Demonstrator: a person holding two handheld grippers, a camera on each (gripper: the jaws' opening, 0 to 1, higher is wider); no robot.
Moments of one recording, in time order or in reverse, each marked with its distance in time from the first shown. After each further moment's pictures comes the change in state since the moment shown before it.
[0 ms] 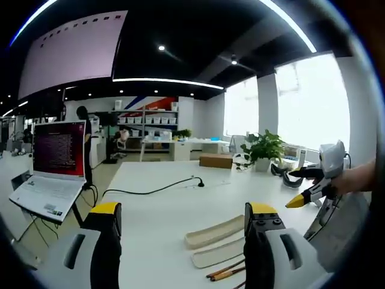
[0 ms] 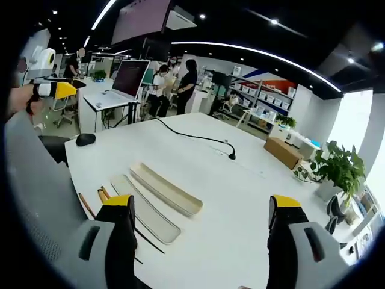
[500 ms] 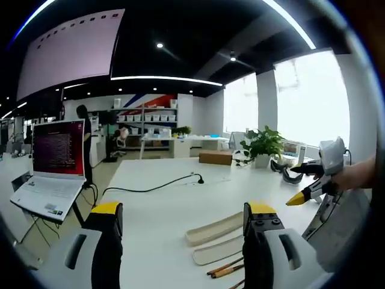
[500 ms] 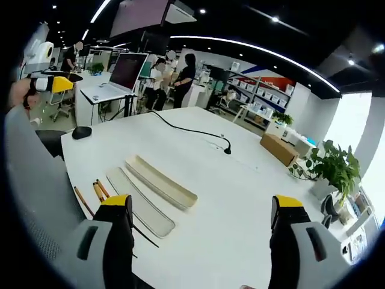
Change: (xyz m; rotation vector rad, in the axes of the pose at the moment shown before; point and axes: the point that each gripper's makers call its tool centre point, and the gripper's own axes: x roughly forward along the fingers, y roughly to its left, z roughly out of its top) left arm 0.000 -0.003 -0.003 0.021 0.020 -0.006; right arm -0.002 -0.008 -0.008 -0.027 0.046 -0.043
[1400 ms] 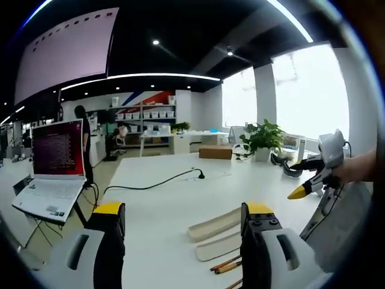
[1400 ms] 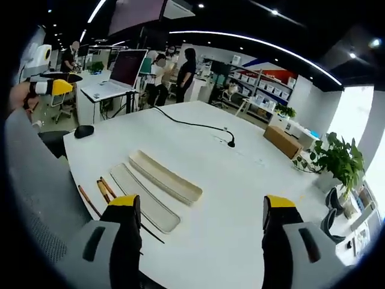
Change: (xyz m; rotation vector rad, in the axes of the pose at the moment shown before) left arm 0.000 0.000 -0.005 0.032 0.030 -0.003; right arm 0.001 0.008 -0.008 0.040 0.039 0.046
